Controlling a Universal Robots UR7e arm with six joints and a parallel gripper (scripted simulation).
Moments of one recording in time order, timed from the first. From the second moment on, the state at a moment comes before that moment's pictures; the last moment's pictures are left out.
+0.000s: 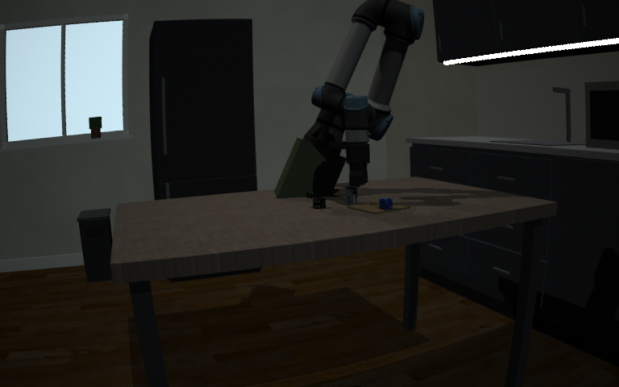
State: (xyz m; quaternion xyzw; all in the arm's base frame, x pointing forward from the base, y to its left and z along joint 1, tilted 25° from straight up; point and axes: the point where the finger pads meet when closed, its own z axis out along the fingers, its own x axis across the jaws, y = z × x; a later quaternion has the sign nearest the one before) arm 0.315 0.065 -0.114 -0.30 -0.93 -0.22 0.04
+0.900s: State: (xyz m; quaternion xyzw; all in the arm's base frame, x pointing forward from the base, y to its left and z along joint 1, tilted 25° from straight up) arm 0.315 0.065 -0.114 -0.30 -0.93 -0.22 0.04
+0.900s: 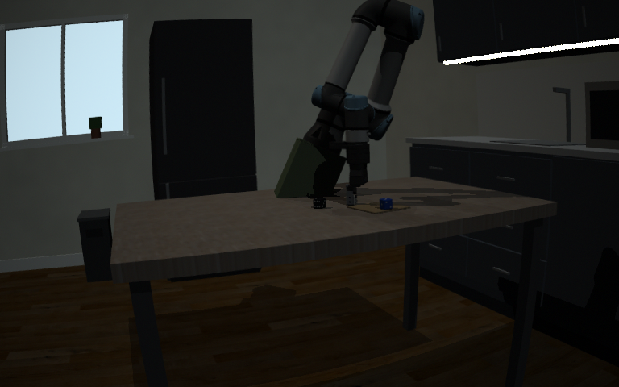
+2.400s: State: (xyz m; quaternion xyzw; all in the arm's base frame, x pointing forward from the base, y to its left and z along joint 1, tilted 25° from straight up) arm 0.314 0.059 -0.099 -0.30 -0.93 -0.22 0.04
